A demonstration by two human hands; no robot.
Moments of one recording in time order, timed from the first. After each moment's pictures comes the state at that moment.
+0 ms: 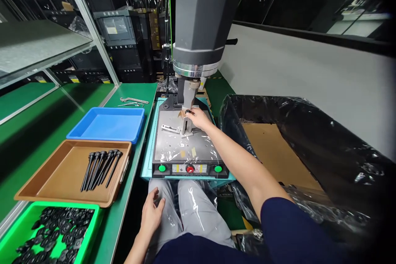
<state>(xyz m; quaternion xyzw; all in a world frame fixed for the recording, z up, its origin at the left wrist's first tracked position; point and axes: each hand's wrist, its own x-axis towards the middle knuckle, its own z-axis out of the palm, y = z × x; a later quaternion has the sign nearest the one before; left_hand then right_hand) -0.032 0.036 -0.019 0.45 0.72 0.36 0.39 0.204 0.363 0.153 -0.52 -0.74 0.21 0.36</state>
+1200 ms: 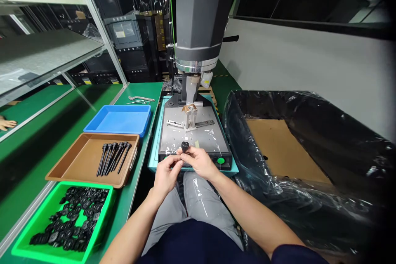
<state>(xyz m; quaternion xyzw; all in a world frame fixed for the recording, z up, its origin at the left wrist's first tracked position) 0.018 0.089 0.141 0.62 0.52 0.48 0.35 0.170 0.139 0.149 -0.32 -0.60 0.57 0.45</state>
